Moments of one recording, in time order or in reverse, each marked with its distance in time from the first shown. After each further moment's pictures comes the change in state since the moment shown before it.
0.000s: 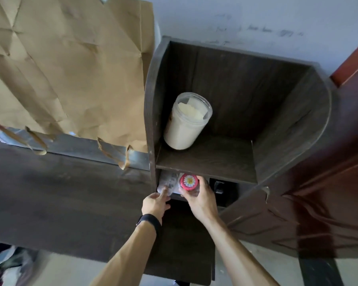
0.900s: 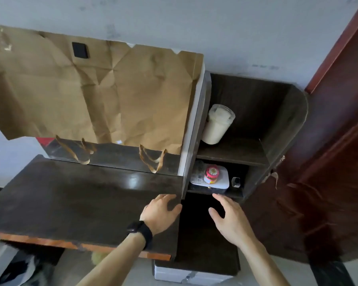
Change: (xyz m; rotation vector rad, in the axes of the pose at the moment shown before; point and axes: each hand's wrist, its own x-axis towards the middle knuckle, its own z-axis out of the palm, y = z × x) left_hand -0.086 0.004 -0.181 1.037 -0.196 0.701; right_hand -0.169 -0.070 -0.001 -0.332 -0.010 -0.113
